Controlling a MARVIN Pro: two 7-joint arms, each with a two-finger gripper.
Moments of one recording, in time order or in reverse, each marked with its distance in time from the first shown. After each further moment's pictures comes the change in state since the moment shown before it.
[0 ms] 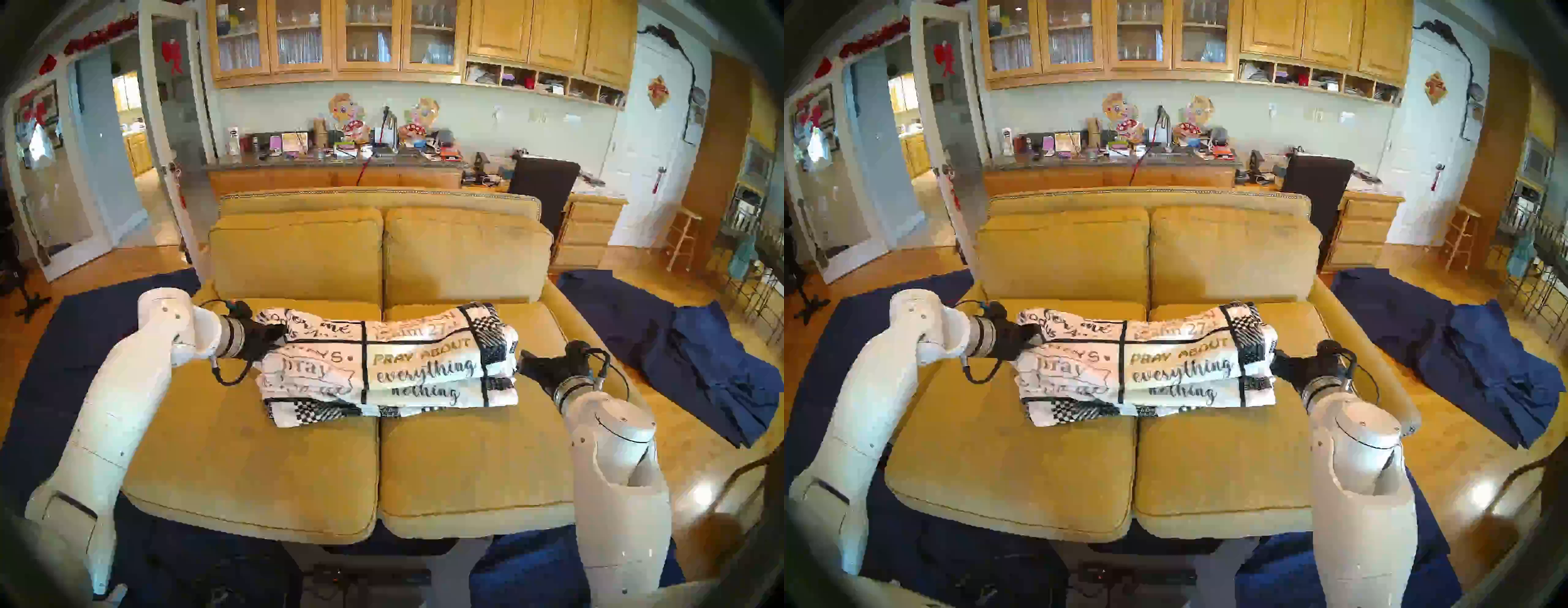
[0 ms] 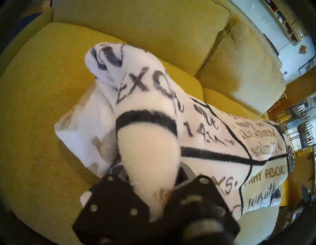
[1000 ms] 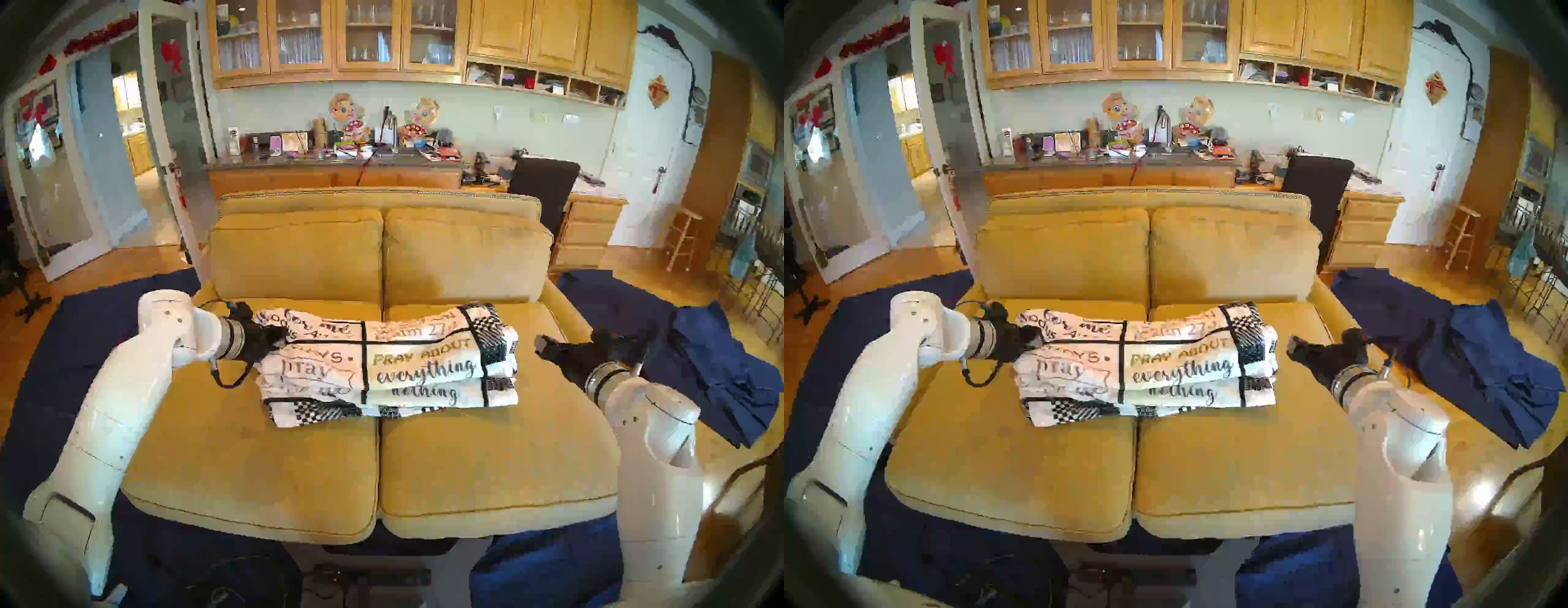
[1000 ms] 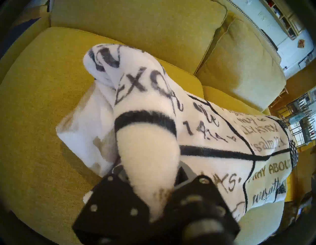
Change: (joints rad) left arm 0.009 0.008 0.004 -0.009 0.035 0.000 -0.030; right arm 0.086 0.113 0.207 0.094 0.229 0.074 0.273
